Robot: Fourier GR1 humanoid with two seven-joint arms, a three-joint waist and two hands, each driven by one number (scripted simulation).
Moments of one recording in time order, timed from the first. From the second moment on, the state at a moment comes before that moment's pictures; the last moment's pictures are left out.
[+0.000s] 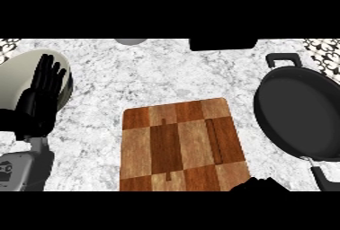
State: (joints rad) left arm -0.24 0.25 0.08 -1.55 0.18 0.16 0.04; right arm 0.18 -0.11 0.74 -2.45 1.43 0.17 0.35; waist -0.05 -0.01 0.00
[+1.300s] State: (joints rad) left arm -0.27 0.23 0.07 -1.55 0.17 0.13 0.04; right arm 0.00 -0.38 -0.41 -1.94 0.71 0.14 -0.15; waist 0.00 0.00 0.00
